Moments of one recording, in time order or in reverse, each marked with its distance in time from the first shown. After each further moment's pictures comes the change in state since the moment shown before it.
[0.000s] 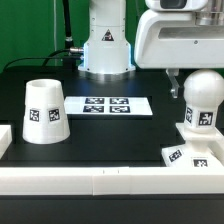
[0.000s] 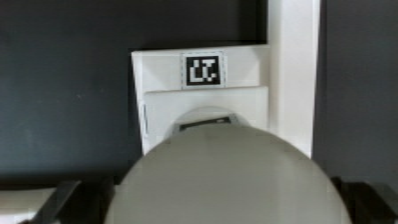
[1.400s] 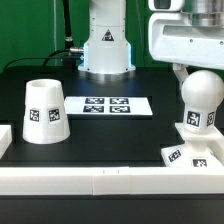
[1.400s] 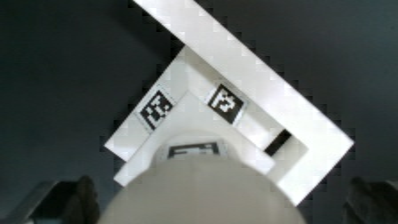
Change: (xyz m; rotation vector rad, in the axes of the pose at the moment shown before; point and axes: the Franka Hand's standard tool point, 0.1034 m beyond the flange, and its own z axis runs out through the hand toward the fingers) arm -0.002 -0.010 0.000 0.086 -0.028 0.629
